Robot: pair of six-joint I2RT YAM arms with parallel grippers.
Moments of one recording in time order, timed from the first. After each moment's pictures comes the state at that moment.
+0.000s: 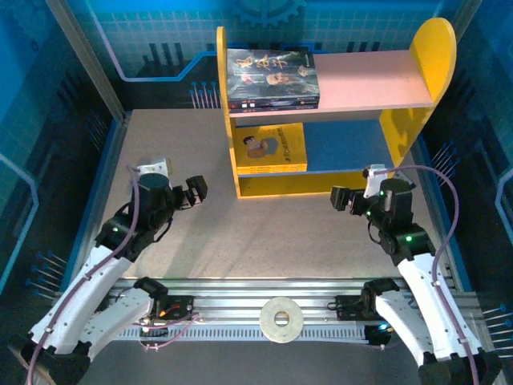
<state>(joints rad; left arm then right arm) -0.39 0.78 0.84 -0.60 -0.24 -0.58 0.15 0.70 0.67 -0.47 -0.07 0.19</state>
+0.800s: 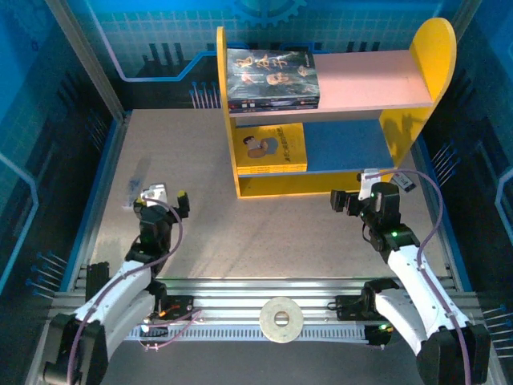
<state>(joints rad) -0.14 0.83 0.19 0.35 -0.39 -0.11 0.12 0.81 0.52 -0.21 -0.01 0.09</state>
